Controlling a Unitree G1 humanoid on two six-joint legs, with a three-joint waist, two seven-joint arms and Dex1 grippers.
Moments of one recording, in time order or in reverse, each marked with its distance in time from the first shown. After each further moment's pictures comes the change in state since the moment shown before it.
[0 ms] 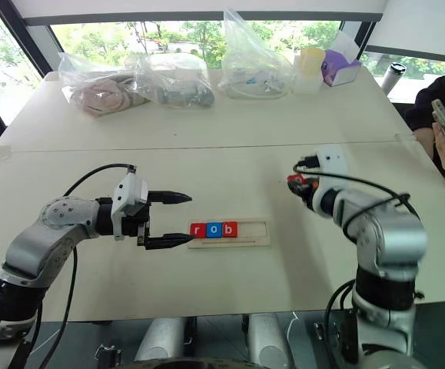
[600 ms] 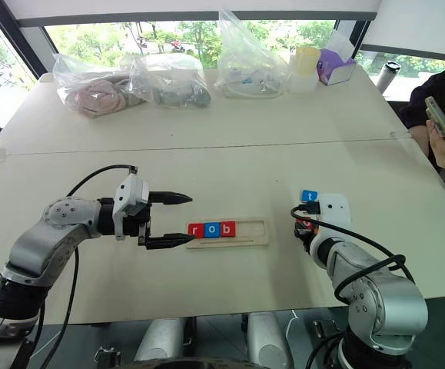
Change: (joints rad) left arm -0.003 -0.012 -0.005 0.027 0.016 -0.019 -0.014; right arm 0.238 0.156 -0.008 -0.193 0.004 0.046 -0.261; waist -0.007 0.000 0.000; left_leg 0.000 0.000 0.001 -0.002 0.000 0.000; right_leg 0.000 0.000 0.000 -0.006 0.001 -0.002
